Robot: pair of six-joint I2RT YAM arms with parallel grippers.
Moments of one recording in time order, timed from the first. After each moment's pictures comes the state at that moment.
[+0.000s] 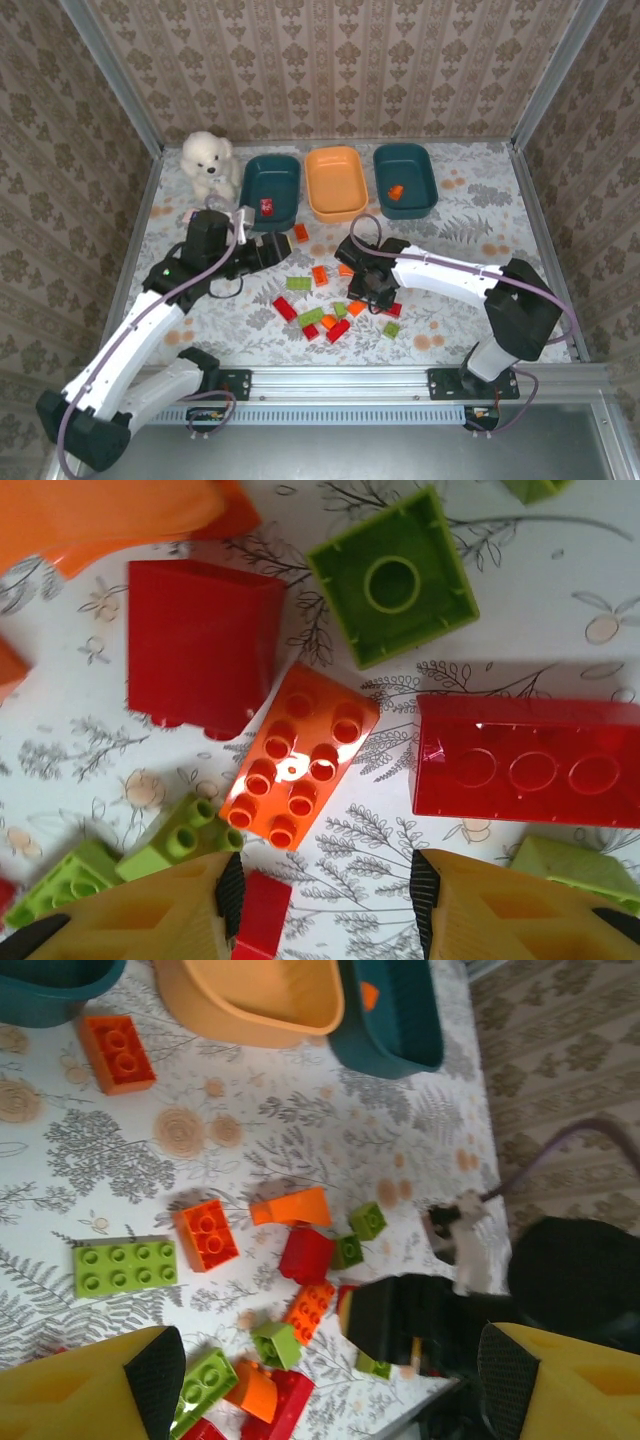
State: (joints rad) left arm -0.52 0.86 0.87 -0.62 0.38 -0.74; right arm 0.85 1.60 1.06 -0.88 0.03 1.27
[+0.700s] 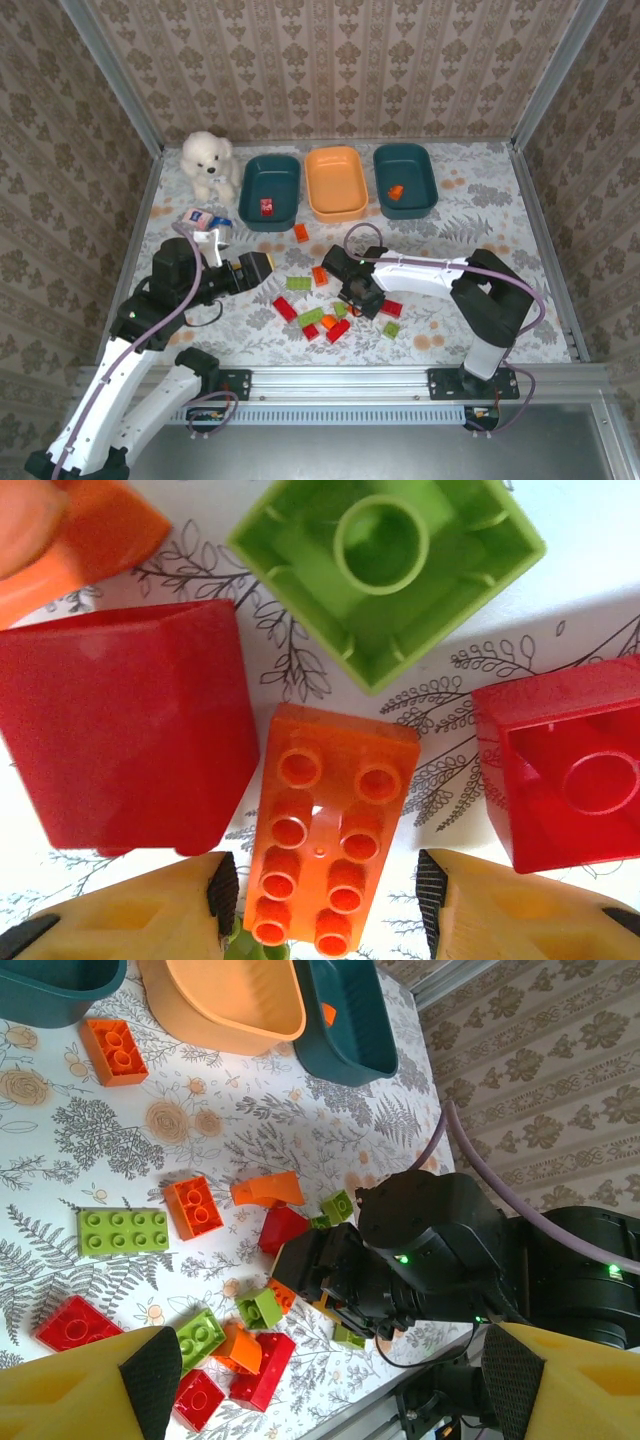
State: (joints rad) left arm -0.48 0.60 0.83 -0.75 0.41 -0.75; right arm 0.89 1.74 1.06 -0.78 0.08 1.57
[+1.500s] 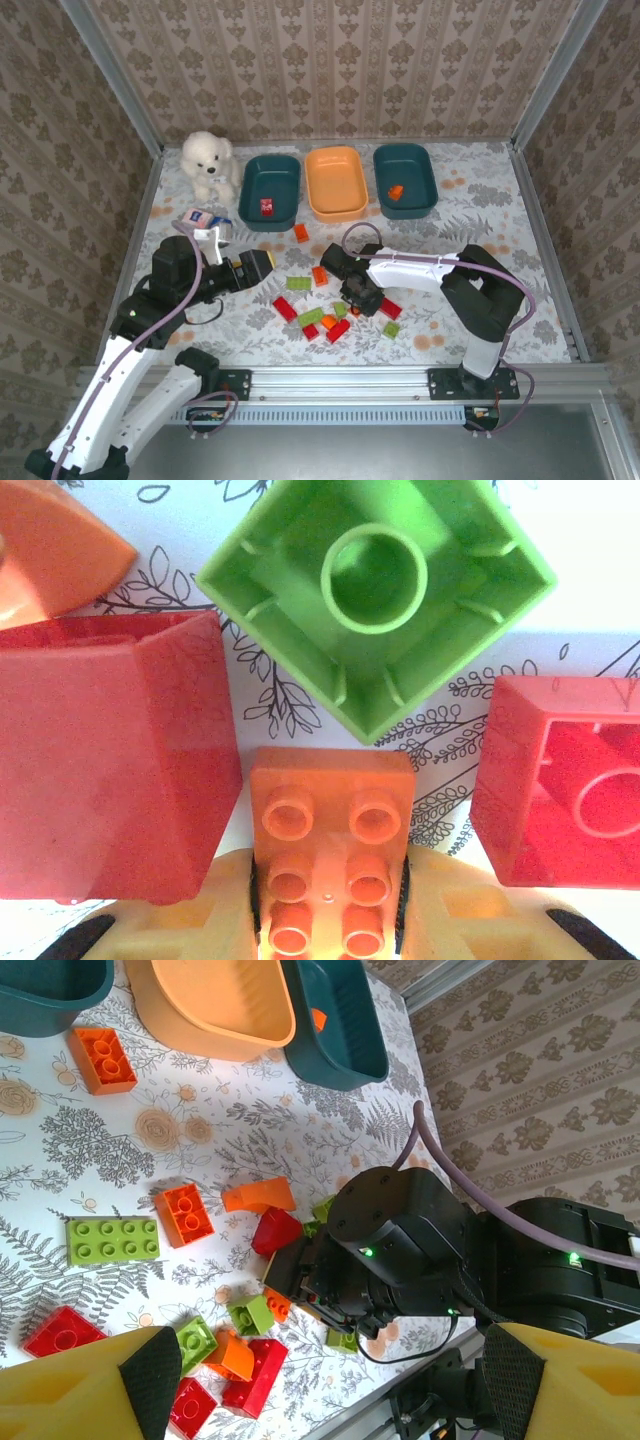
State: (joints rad) left arm -0.48 0.62 0.84 -0.73 0.42 -0.75; right arm 0.87 1.79 1.09 -0.80 0.07 1.57
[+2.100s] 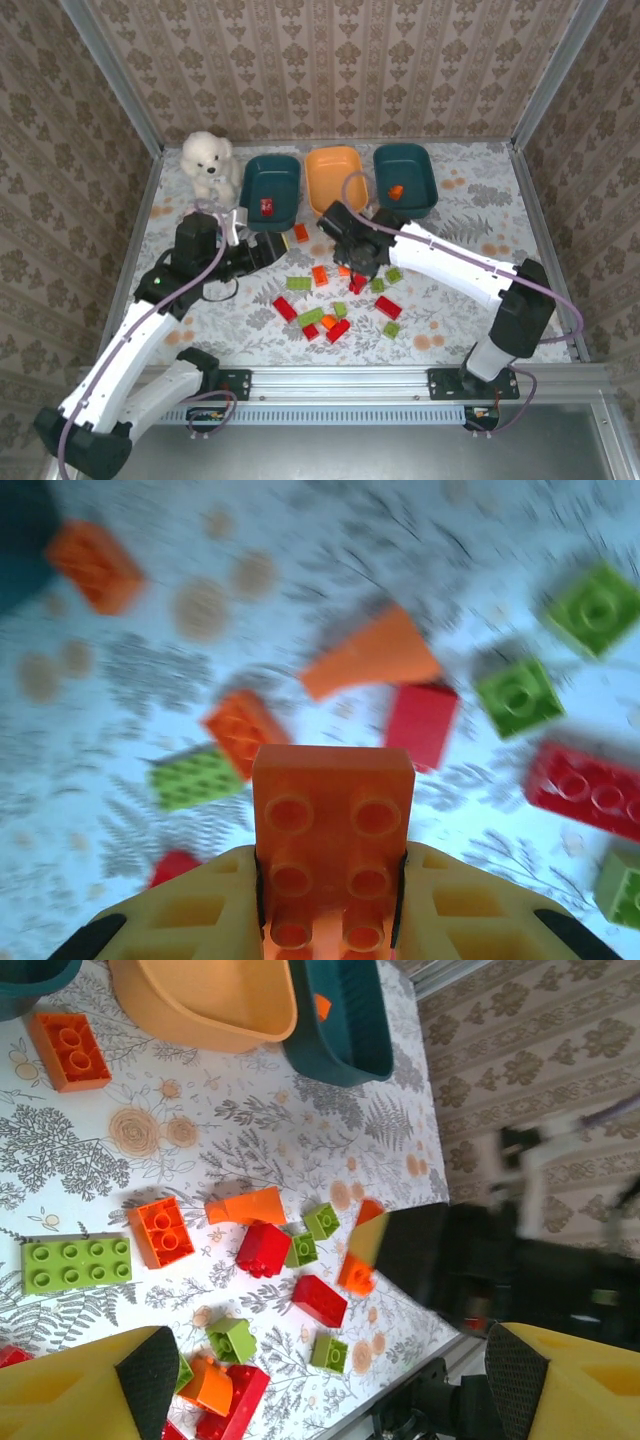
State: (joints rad) left arm -0.47 0.85 0.87 -0.59 0.47 -0.80; right arm 0.86 1.65 1.50 -1.05 0.22 1.25
